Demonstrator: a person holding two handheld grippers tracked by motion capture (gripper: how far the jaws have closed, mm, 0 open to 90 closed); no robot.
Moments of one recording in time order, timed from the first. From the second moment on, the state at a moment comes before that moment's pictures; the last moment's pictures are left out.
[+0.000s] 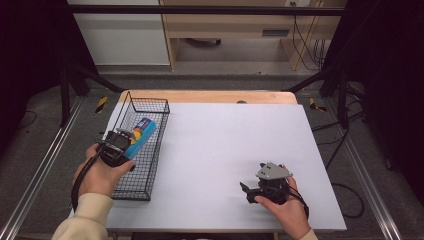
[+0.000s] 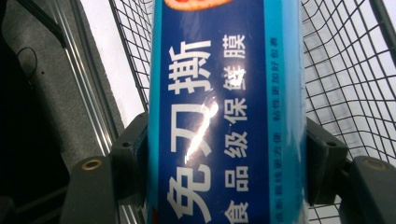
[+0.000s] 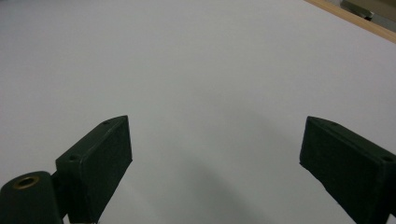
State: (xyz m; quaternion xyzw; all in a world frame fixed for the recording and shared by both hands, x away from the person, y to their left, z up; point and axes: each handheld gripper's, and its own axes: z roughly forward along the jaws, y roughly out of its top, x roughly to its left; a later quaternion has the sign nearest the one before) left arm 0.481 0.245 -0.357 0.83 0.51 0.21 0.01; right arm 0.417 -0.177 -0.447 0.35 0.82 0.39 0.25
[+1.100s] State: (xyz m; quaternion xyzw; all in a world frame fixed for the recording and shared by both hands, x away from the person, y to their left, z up) left arm 0.498 0.247 -0.379 0.84 0.53 0.15 -0.01; right arm 0.417 -0.177 -0.446 0.34 0.82 0.39 0.25
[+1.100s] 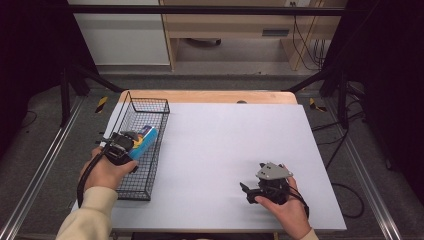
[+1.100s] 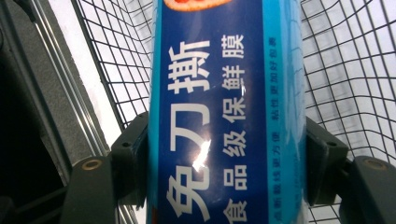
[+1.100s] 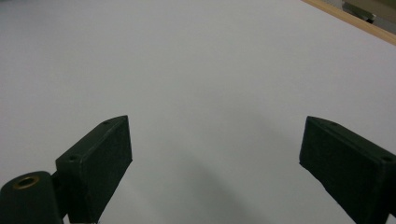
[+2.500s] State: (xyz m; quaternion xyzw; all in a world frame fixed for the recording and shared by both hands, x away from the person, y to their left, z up) left arm 0.508 0.243 -0.388 0.84 0.52 0.14 -0.03; right arm 0.418 -0.177 -0.449 0.35 0.82 0.38 0.24
